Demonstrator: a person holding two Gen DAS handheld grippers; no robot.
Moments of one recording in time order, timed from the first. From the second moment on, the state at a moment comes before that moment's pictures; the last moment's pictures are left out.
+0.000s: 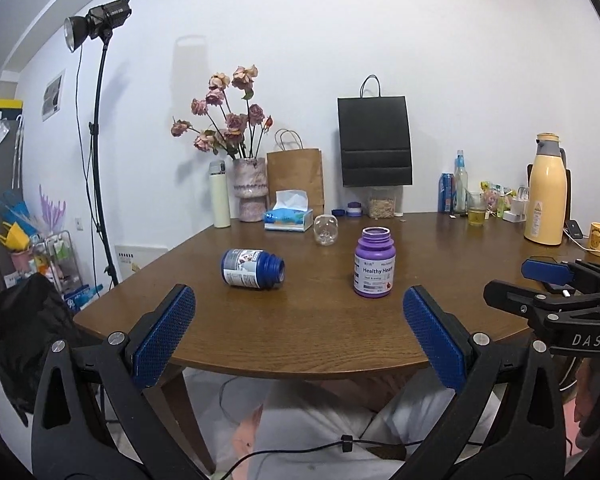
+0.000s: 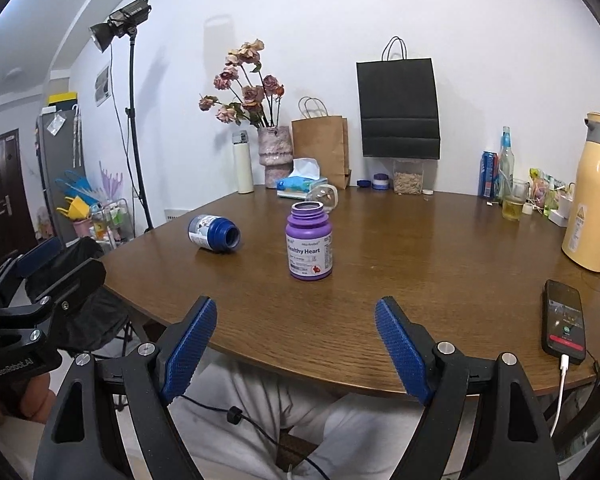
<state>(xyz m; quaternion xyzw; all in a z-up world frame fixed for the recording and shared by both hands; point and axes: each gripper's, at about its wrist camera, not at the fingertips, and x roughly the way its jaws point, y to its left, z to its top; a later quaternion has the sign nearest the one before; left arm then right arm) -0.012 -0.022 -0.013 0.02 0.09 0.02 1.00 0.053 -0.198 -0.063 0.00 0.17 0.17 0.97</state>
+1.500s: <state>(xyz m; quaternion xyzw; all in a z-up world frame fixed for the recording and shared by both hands) -0.012 -0.022 -0.006 0.03 0.08 0.01 1.00 0.046 -0.199 -0.061 0.00 0.15 0.16 0.98</state>
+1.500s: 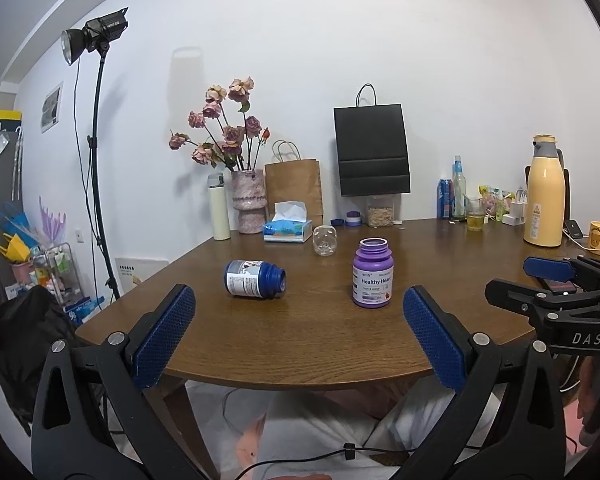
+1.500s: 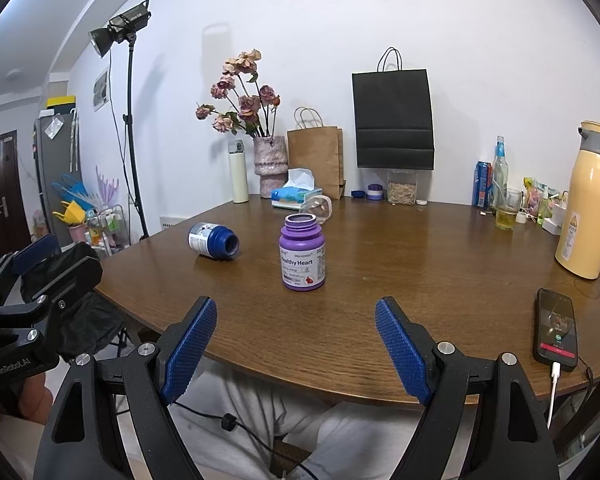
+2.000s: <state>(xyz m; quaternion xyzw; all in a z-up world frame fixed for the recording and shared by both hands) -0.012 -0.022 -0.007 0.03 0.08 0.02 1.00 0.048 -0.200 -0.060 0.00 0.15 0.16 0.98</state>
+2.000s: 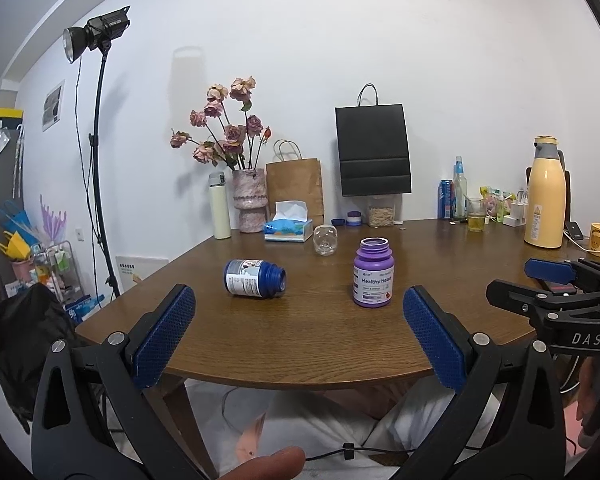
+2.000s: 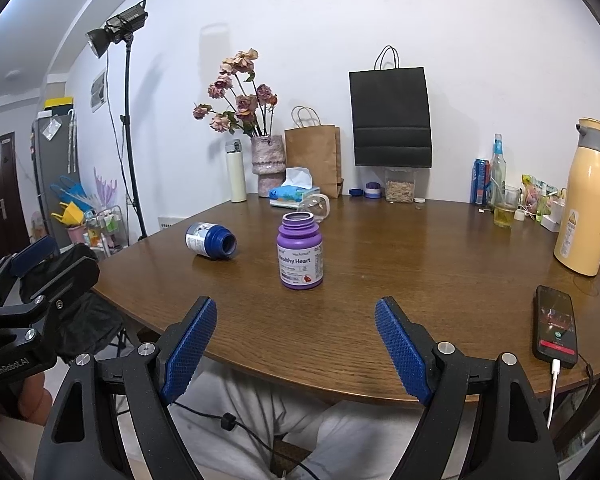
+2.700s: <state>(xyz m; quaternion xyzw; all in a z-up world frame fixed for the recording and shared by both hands) -0.014 -0.024 -0.009 0.03 0.08 0.02 1.00 0.048 -0.199 -0.065 0.00 0.16 0.16 0.97</state>
